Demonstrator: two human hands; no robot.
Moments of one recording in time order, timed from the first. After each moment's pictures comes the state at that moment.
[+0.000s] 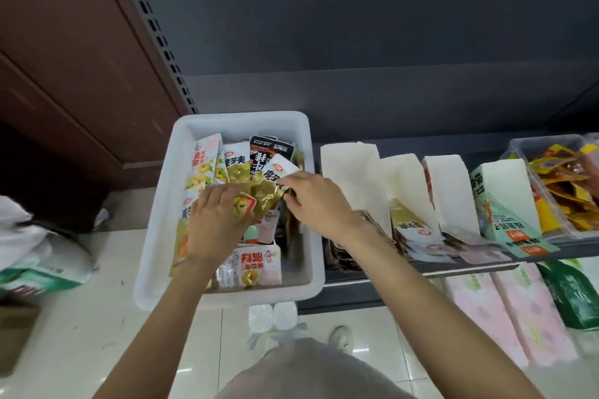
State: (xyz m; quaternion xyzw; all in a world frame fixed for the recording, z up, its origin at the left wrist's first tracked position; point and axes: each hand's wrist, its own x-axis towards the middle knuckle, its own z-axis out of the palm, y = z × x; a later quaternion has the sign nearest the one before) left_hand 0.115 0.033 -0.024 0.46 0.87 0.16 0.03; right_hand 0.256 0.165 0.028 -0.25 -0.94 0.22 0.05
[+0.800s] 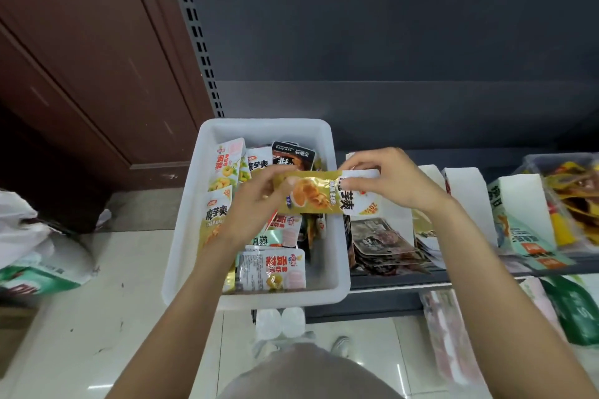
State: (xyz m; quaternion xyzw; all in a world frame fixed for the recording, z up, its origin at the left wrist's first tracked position) left_hand 0.116 0.046 0.027 0.40 0.70 0.50 0.31; right_hand 0.286 0.208 0.082 -0.26 -0.86 0.43 0.08
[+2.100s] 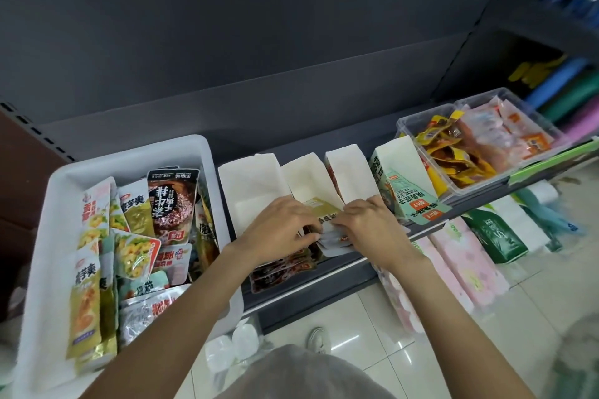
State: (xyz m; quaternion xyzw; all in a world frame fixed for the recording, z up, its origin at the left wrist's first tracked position) left_hand 0.262 0.176 -0.013 0.81 0.55 0.14 0.17; right_hand 0.461 0.234 -0.022 -0.36 -0.93 0.00 0.03
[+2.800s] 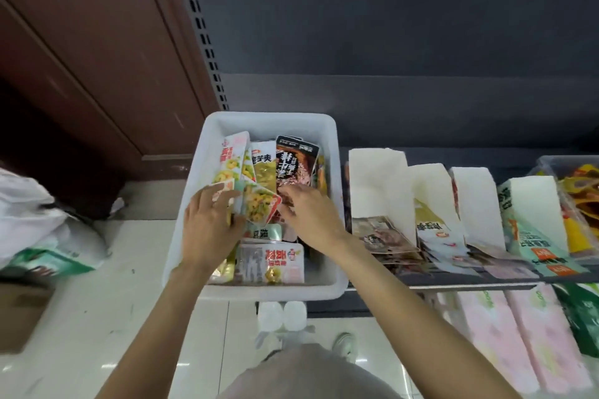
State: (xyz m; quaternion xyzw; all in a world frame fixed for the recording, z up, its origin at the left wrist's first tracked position) left_hand 0.088 -0.008 -0.031 0.42 0.89 0.19 0.01; right_hand 0.222 0.129 0.005 -0.25 -0.93 0.26 0.05
